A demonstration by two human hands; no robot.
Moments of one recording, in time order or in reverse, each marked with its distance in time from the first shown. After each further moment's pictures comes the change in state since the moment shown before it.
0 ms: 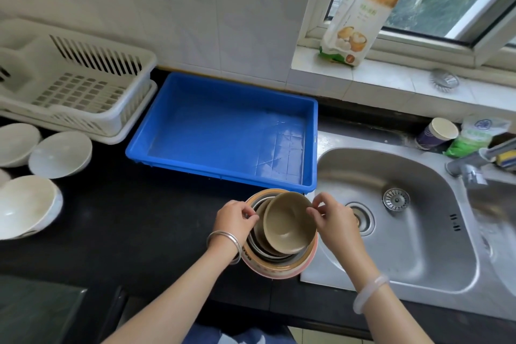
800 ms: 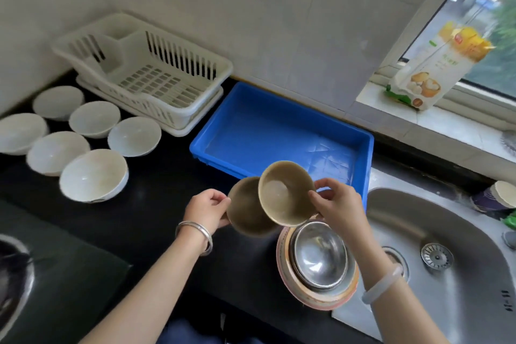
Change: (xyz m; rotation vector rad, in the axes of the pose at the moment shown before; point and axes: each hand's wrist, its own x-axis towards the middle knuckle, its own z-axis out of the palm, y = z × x) left_hand -0.008 -0.067 -0.116 -0.663 0.246 -0.340; right_hand 0.031 -0.124 0.015 0.279 -0.126 -0.127
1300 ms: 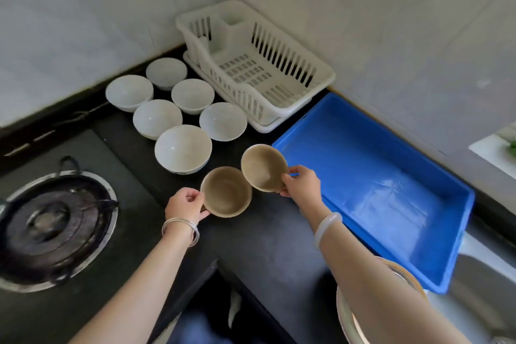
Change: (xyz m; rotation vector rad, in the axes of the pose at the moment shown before) left_hand 0.045 -0.079 -0.139 -0.331 0.505 -0.171; right_hand 0.062 -0.076 0.209 0.051 -0.324 0.125
